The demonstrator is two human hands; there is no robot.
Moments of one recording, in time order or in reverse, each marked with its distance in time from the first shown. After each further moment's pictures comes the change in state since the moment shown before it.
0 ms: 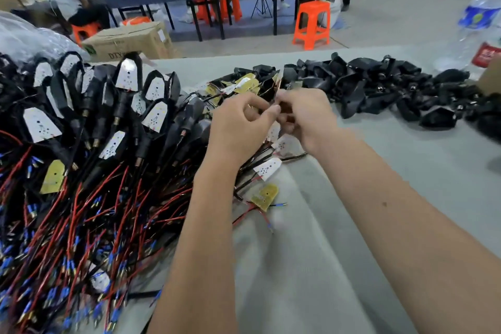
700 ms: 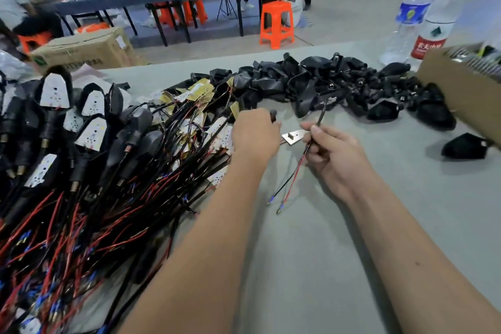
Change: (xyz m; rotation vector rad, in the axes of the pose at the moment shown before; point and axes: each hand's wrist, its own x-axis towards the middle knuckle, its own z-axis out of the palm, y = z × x) left_hand 0.033 0.017 0.139 0.546 -0.218 0.042; right_hand -0.031 0.047 -0.145 0.337 0.024 -0.081
